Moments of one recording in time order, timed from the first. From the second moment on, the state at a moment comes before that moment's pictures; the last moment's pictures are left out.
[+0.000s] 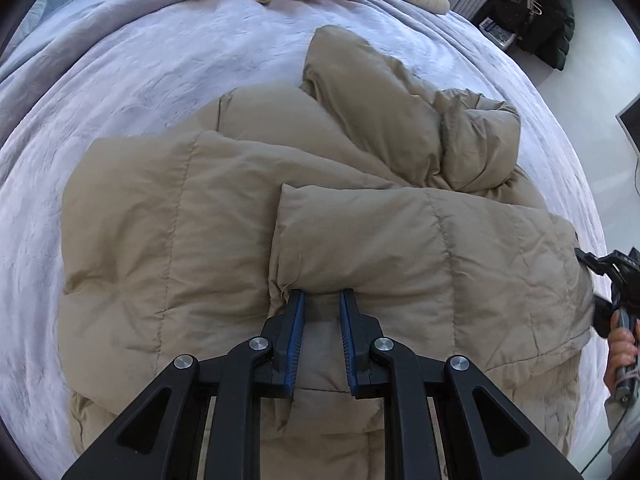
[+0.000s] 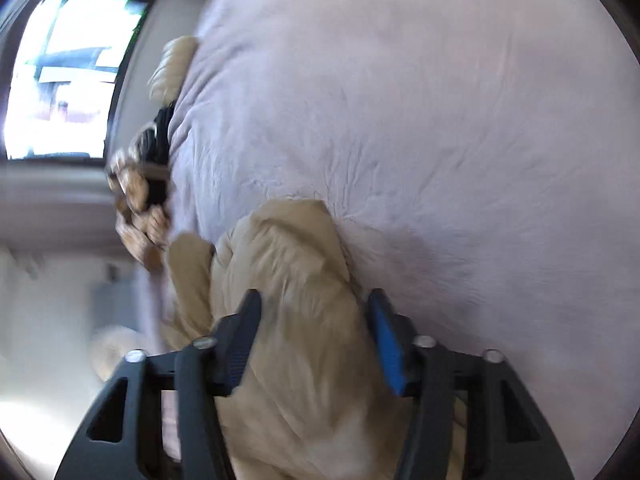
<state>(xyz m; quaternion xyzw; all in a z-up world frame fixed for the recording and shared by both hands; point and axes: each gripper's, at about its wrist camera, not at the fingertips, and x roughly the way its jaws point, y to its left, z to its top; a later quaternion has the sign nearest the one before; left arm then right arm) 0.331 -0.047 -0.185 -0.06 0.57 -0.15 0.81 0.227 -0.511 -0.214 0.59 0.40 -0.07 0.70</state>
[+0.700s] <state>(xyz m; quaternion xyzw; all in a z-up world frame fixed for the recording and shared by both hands) 0.330 -0.062 -0.199 -0.03 0.57 -0.15 0.81 0.200 -0.424 -0.161 0.23 0.51 -0.09 0.82</state>
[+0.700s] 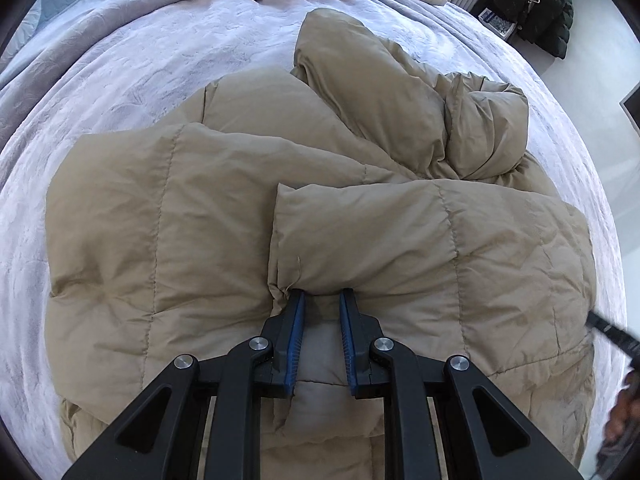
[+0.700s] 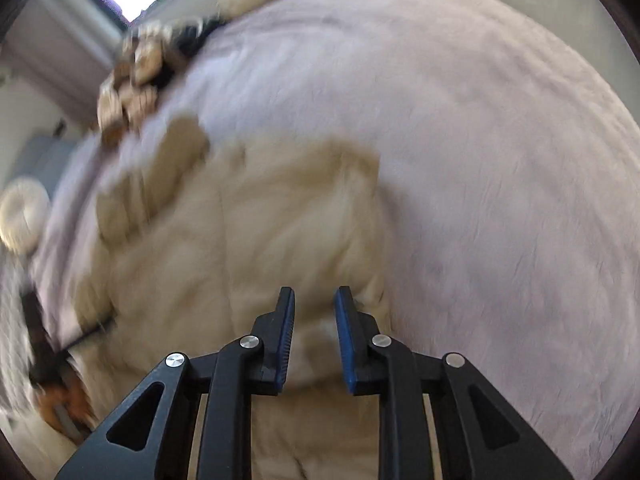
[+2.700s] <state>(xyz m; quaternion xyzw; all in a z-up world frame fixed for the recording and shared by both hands) 0.159 -0.057 -0.081 0.00 0.58 -0.05 0.82 0.111 -0.376 -0.067 0.21 0.53 0.00 0.82</state>
